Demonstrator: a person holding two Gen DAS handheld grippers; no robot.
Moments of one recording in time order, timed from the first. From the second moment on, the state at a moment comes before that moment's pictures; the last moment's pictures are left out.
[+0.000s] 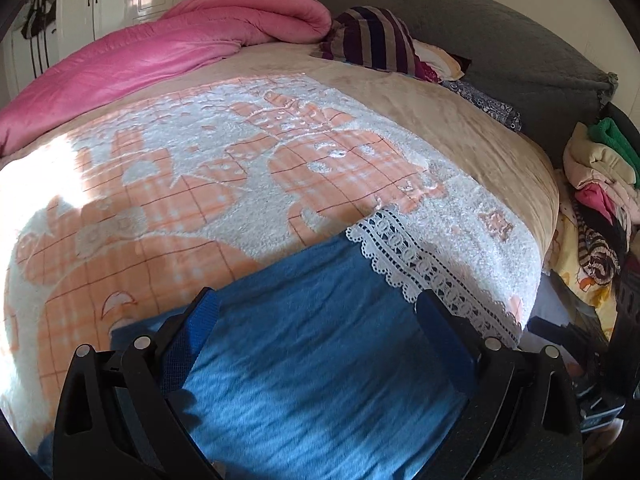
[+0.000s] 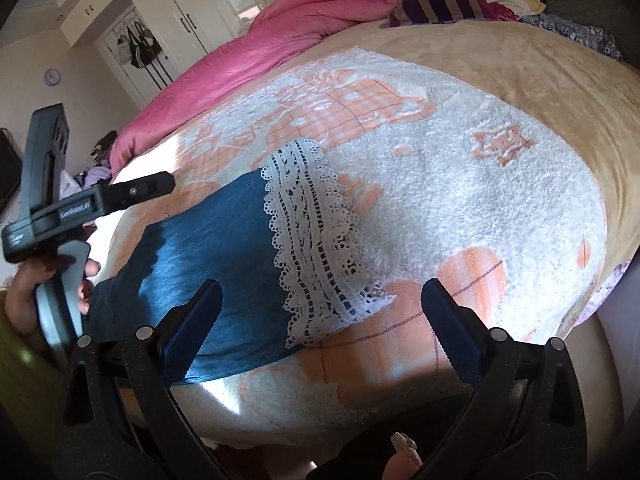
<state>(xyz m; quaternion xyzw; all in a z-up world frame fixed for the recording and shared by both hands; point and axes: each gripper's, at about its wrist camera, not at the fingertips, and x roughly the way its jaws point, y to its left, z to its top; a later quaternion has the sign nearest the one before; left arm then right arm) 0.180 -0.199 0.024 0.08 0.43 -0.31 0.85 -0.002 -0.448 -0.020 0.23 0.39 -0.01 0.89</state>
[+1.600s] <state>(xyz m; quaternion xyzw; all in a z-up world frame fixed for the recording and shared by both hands) 0.241 -0.194 0.001 -0.08 0.44 -0.49 0.75 0.032 -0.399 -0.022 0.25 0.33 0.18 0.89</state>
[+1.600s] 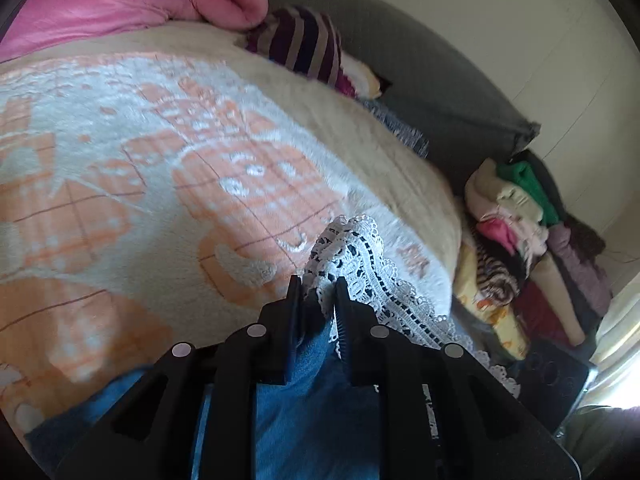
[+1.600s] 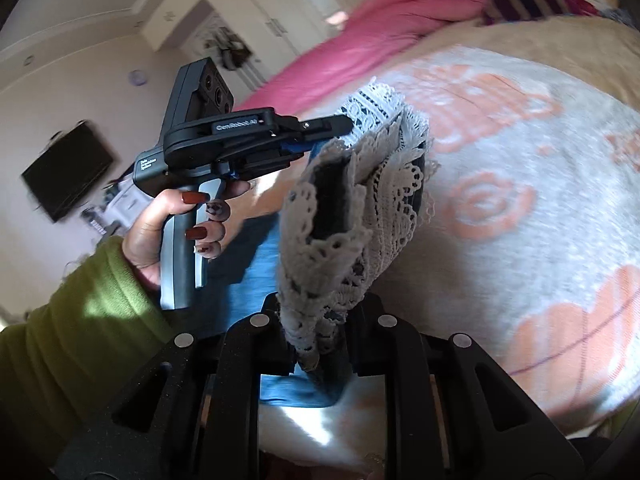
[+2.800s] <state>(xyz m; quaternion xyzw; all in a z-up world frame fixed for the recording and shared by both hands) 0.212 0.013 -0.042 -0.29 0.49 -0.34 0.75 -0.003 -0.177 -0.035 -0.23 0.30 0.27 0.88</state>
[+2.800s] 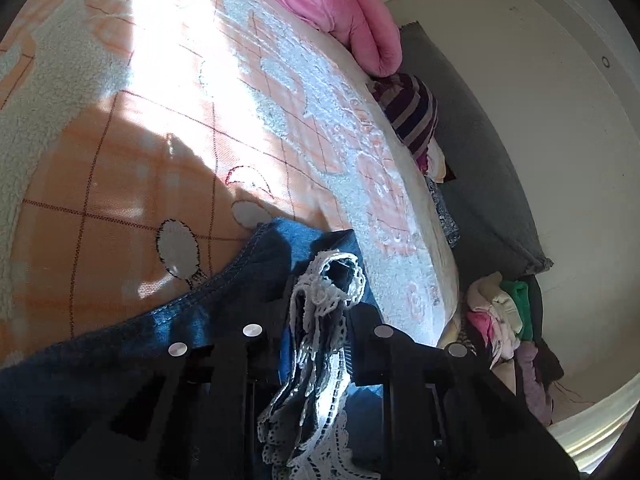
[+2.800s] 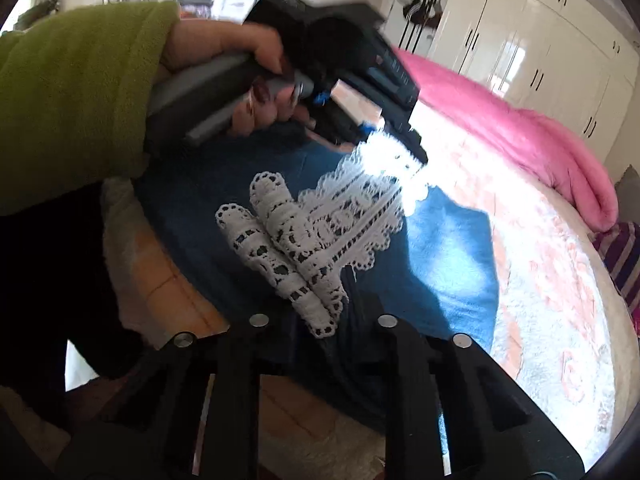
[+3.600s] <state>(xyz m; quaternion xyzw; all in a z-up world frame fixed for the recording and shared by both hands) 0.200 0.046 -0.021 -0.18 0.47 -0.24 0.83 -0.021 -0.197 -0.035 -0.17 0.34 0.37 0.85</state>
